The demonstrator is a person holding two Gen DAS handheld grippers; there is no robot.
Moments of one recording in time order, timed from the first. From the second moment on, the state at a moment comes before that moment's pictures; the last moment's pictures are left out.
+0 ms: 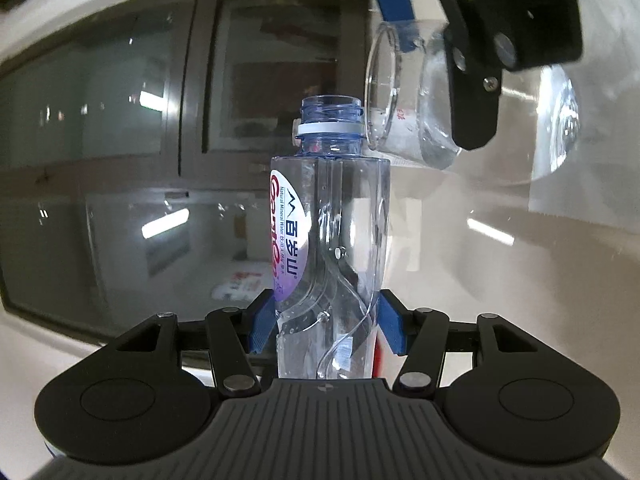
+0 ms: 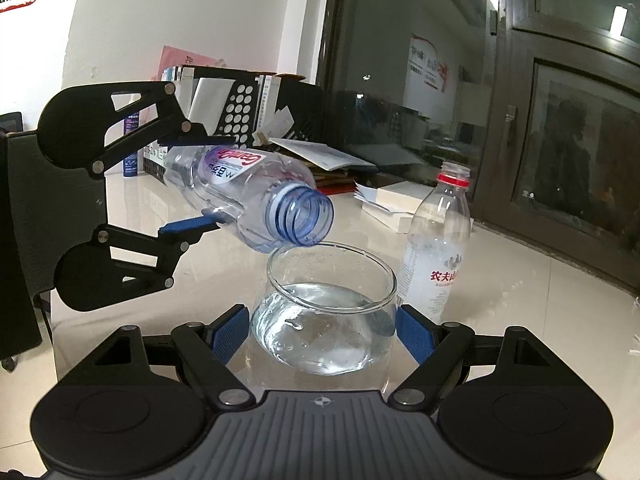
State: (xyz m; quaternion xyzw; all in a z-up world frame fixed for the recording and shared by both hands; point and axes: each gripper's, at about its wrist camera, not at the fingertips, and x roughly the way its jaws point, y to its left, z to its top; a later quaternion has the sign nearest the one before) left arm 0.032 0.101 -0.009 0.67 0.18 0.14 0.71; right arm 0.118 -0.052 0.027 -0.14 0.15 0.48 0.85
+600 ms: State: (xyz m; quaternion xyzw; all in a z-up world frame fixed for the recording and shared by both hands) left arm 0.019 0.121 0.024 0.44 0.19 0.17 0.86; right arm 0.121 -0.062 0.036 -0.10 0.16 0.49 0.85
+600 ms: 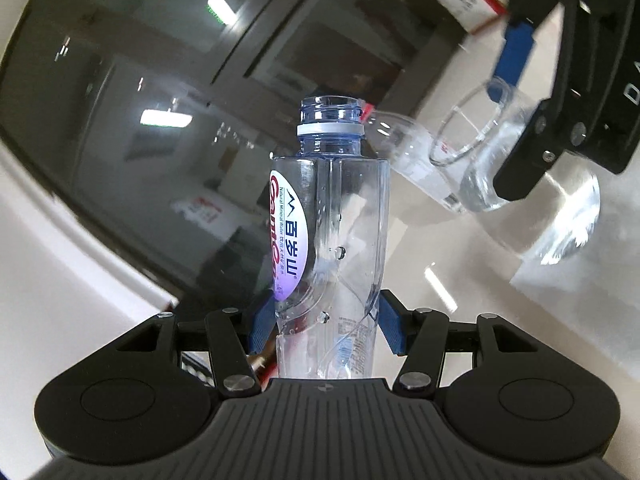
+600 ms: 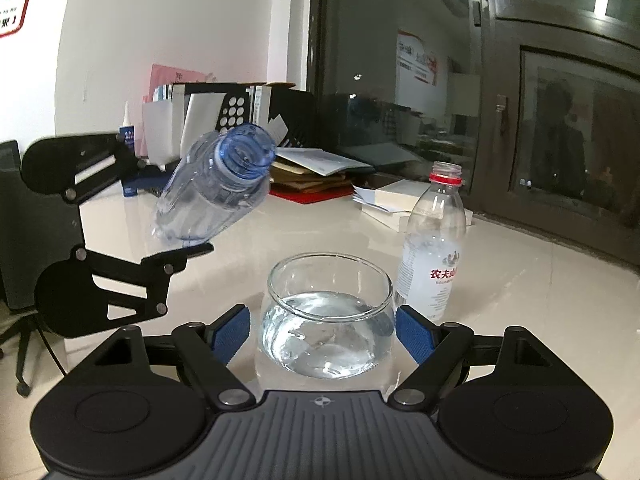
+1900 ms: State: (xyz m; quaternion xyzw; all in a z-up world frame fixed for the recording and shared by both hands) left arm -0.034 0.067 0.025 0.01 0.15 0.07 0.99; right arm 0.108 -0.180 0.037 -0.03 0.20 0.42 0.88
